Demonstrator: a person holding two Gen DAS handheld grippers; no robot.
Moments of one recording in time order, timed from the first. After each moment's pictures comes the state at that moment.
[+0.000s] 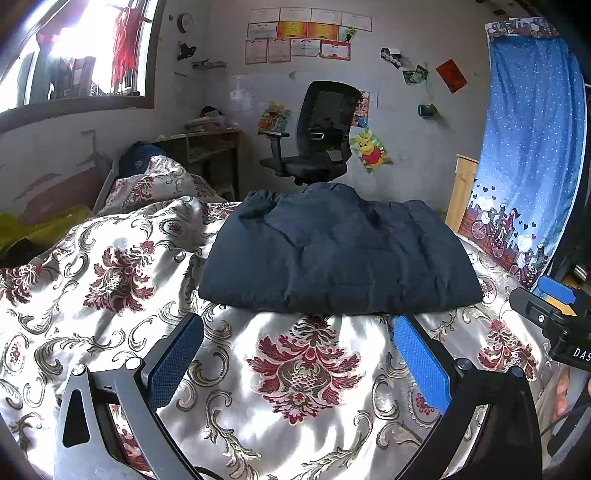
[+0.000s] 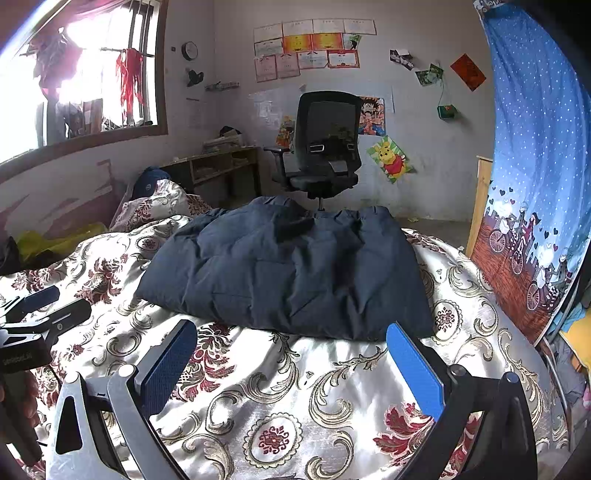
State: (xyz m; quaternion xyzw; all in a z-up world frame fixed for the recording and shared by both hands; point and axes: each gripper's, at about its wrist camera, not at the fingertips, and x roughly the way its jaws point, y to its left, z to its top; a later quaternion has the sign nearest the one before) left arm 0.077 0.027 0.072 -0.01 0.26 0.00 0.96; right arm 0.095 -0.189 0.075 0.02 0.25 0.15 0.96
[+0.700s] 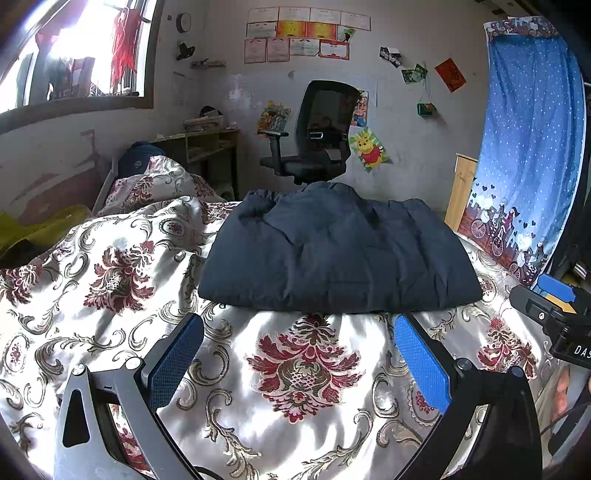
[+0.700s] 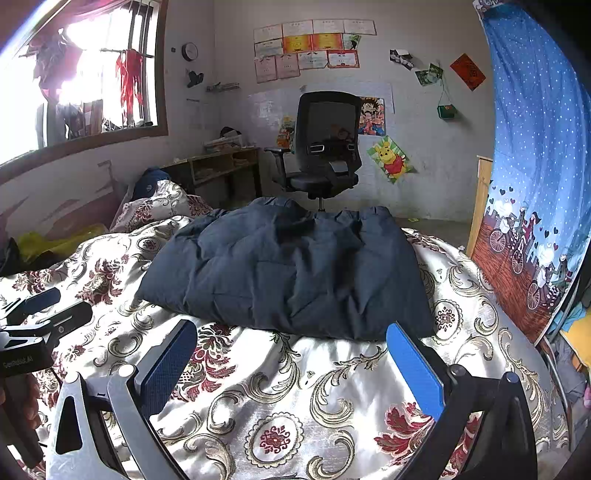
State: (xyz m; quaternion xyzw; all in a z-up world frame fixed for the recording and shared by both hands) left arm 0.077 0.027 0.072 -0.01 0.26 0.00 0.96; right arm 0.094 -0.189 0.075 0.02 0.25 0.15 0.96
